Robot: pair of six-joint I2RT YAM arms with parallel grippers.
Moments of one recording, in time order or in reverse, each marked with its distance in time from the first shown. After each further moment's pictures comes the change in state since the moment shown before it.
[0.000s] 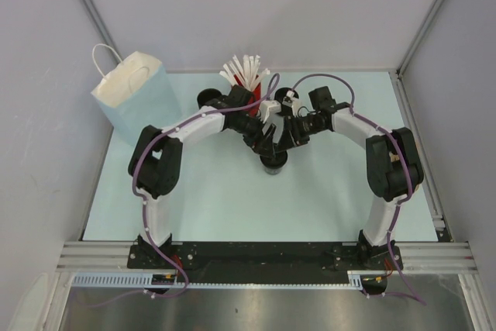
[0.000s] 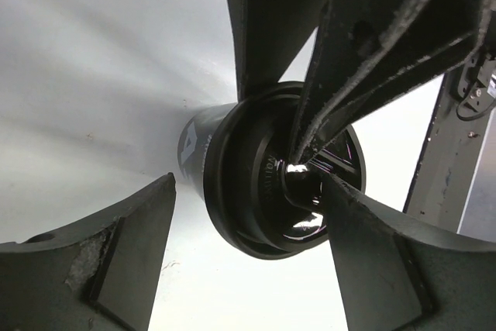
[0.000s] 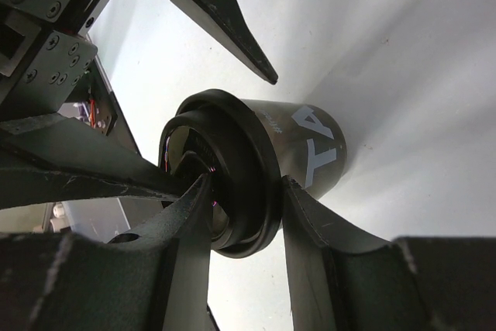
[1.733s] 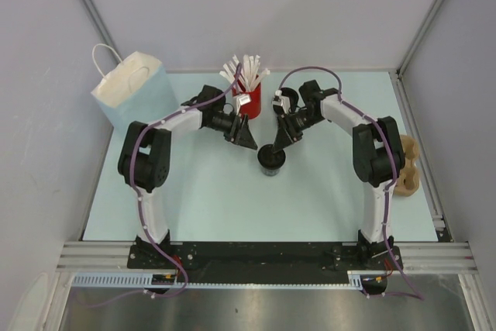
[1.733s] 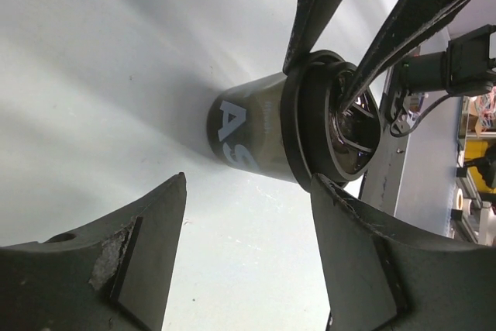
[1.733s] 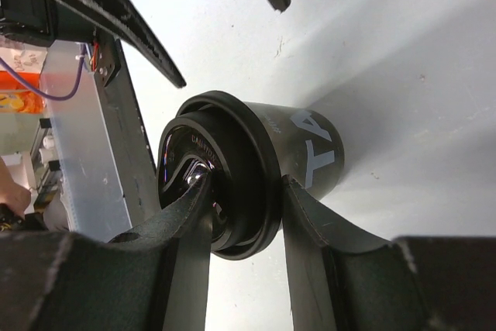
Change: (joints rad) left arm 0.202 0.007 -0.126 0.109 0.261 -0.115; right arm 0.028 0.193 0.288 -0.343 -0.094 -0.327
